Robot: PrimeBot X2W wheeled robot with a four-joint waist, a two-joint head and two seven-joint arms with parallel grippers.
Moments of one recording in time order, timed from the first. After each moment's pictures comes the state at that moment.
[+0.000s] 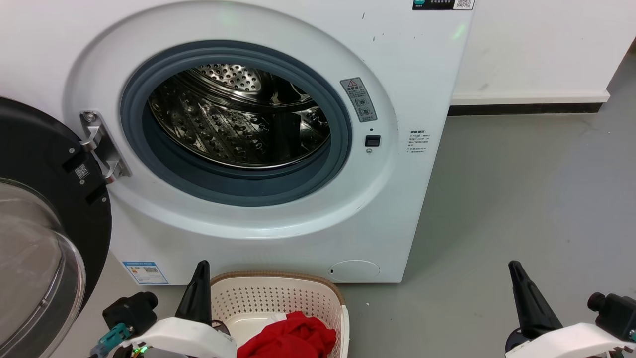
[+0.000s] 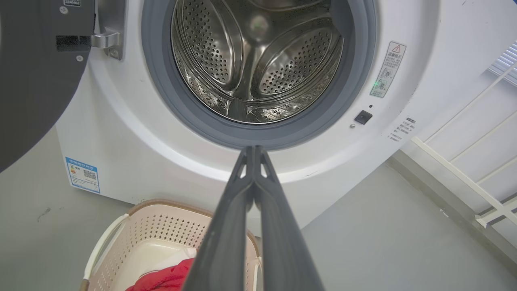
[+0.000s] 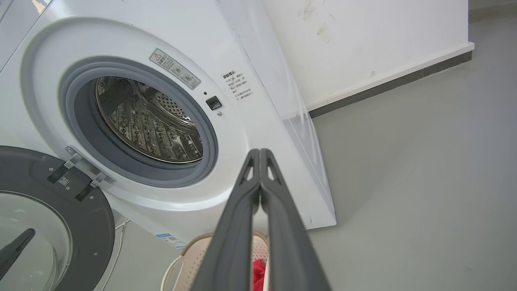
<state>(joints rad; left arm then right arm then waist) 0.03 0.10 -0.12 0.10 -0.56 0.04 -0.11 0.12 -0.07 -0.01 0.00 0.55 0.13 -0.02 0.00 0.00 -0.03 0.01</state>
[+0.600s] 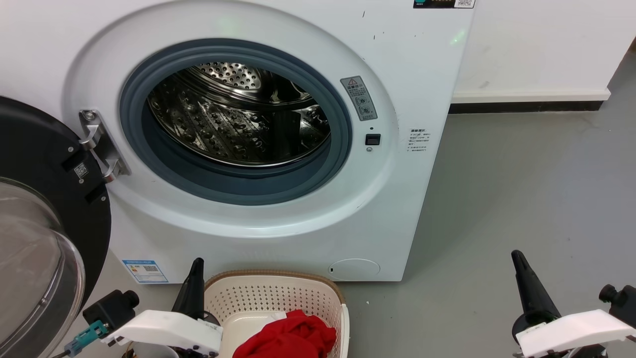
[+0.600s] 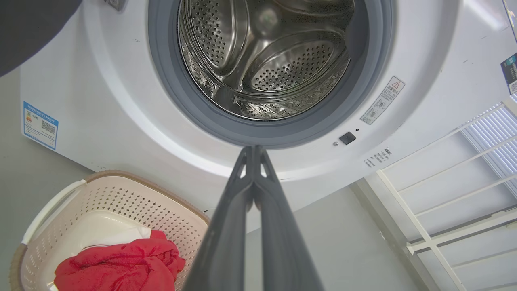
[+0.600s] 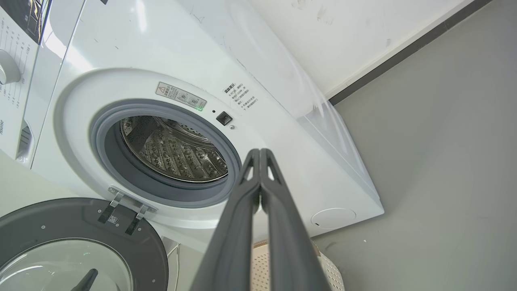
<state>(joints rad) 0.00 0.10 -0.08 0.13 -0.84 -0.01 -0.07 0.06 -0.08 -0.01 0.06 0.83 0.13 0.00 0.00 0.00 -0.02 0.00</state>
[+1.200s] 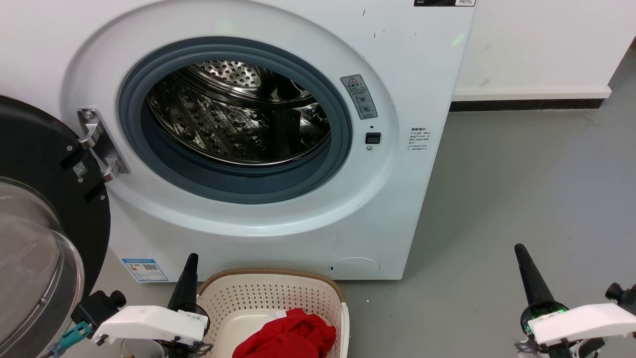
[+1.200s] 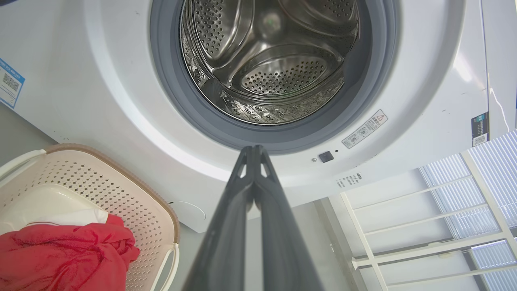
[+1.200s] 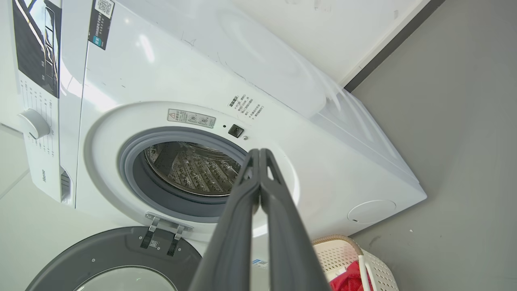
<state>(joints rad) -0.03 0.10 -0.04 0.16 -1.07 -0.04 -0.03 0.02 -0.08 -0.02 0.11 1.06 0.13 0.02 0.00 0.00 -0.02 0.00</state>
